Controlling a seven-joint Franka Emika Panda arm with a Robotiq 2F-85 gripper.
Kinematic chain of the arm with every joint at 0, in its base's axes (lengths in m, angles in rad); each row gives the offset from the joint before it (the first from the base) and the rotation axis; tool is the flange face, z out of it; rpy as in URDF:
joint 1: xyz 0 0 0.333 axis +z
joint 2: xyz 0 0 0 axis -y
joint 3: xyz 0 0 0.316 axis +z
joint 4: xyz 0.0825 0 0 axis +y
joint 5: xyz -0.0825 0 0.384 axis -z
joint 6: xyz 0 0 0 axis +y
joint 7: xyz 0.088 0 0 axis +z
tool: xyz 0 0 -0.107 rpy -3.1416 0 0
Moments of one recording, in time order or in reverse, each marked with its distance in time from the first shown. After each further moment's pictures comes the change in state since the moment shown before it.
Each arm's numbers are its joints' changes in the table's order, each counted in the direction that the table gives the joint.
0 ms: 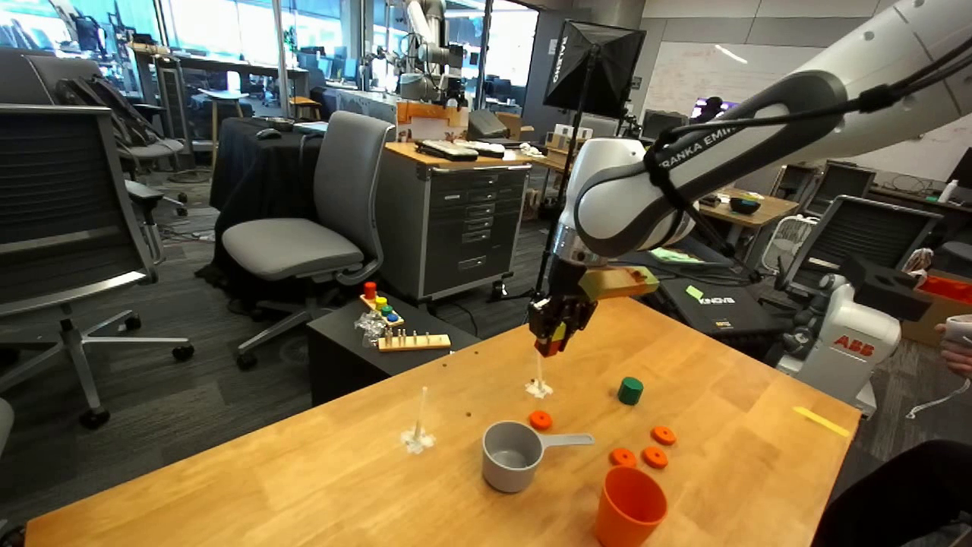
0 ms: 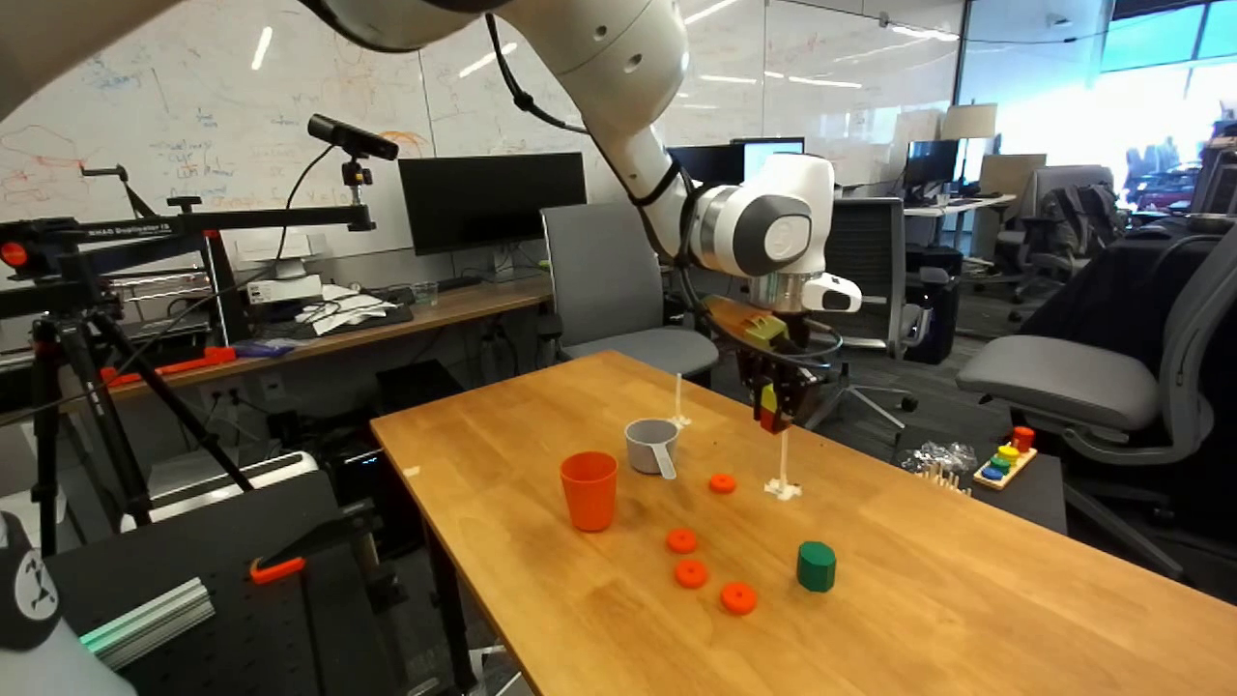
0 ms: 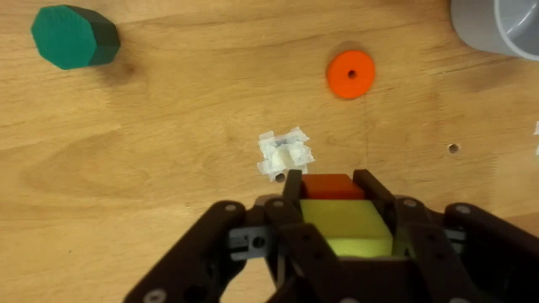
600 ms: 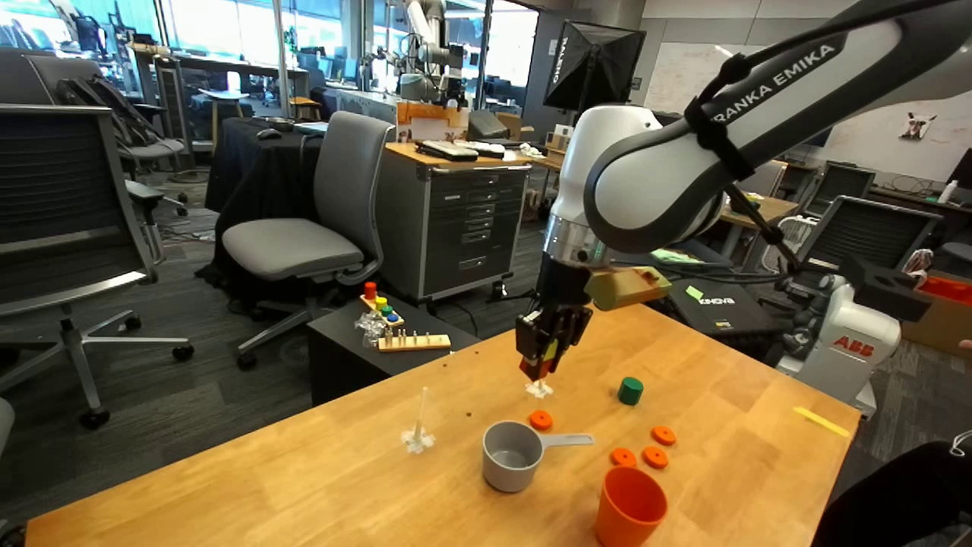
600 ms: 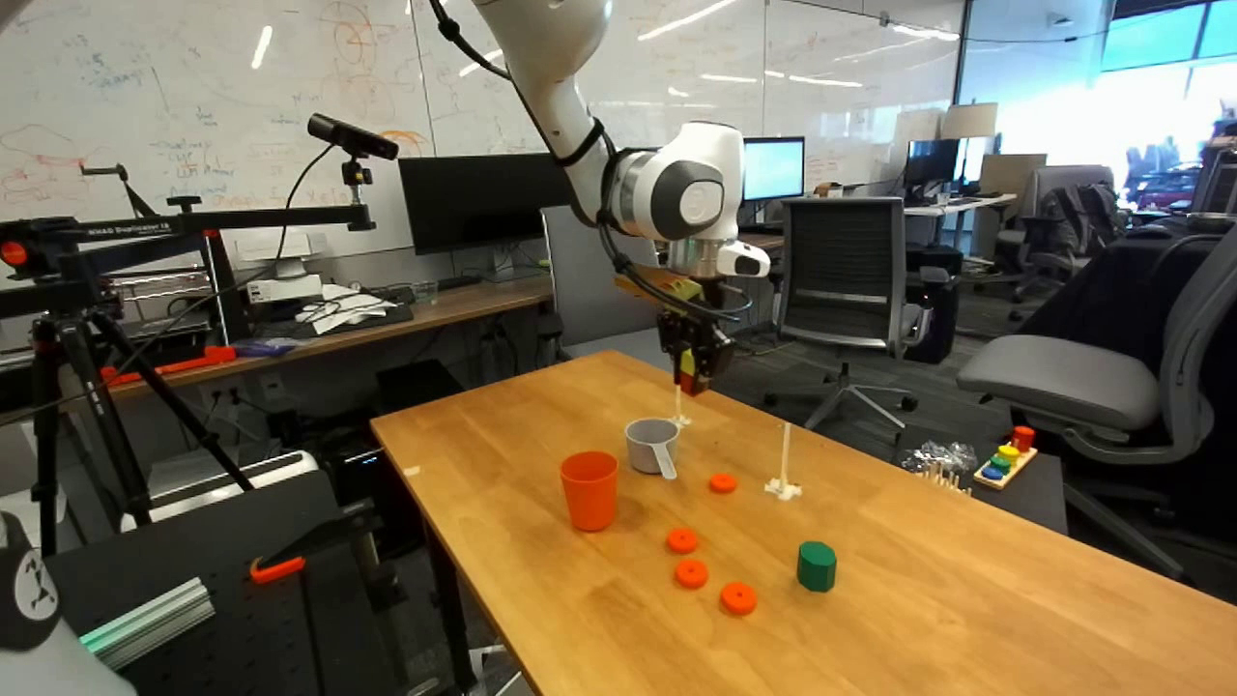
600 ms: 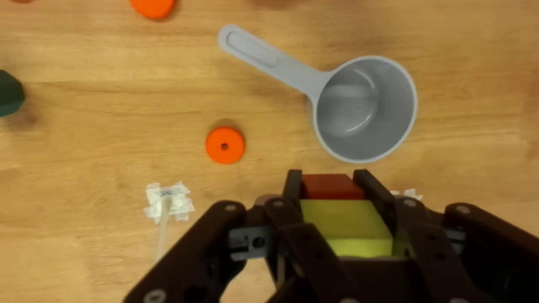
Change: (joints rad) arm 0.081 0.201 0.072 0.270 0.000 -0.058 0.004
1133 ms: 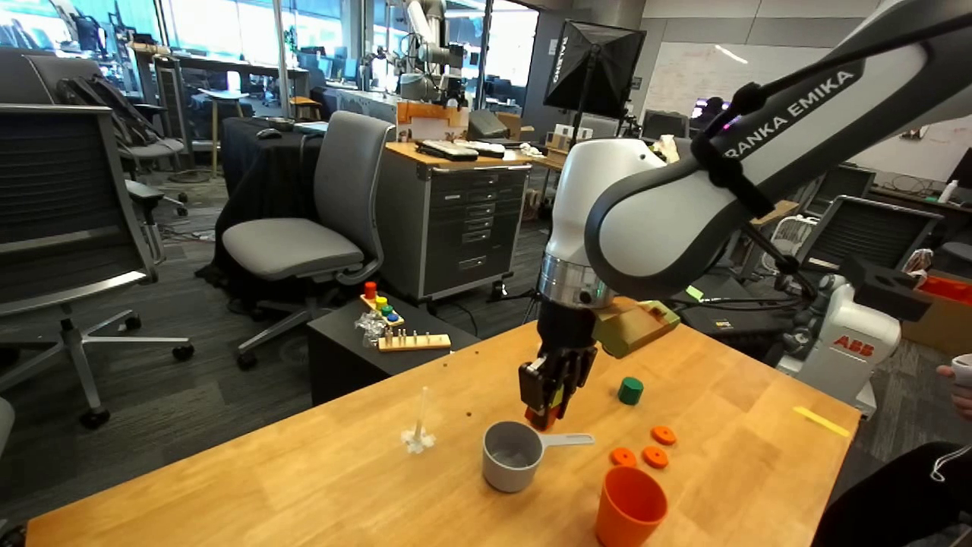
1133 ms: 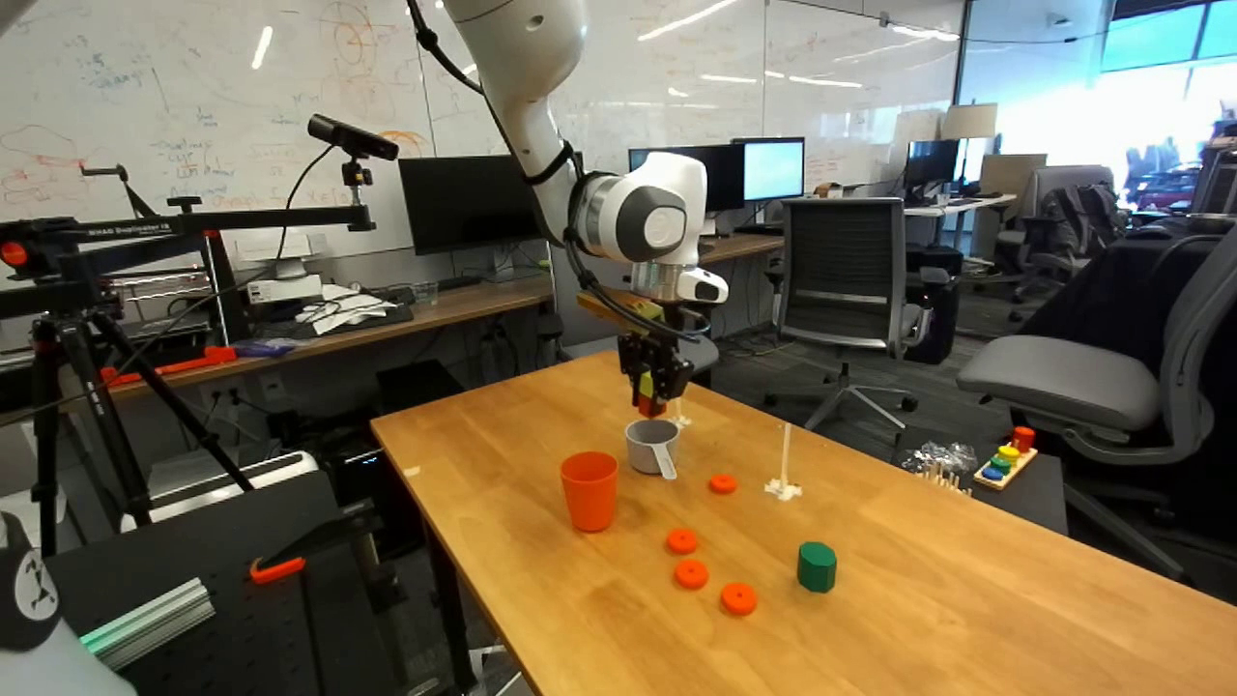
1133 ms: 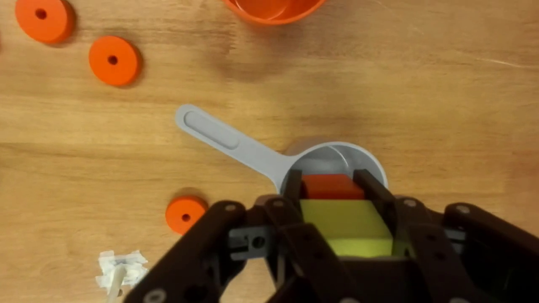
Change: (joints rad) arm 0.043 -0.003 0.014 0.077 0.000 0.000 0.006
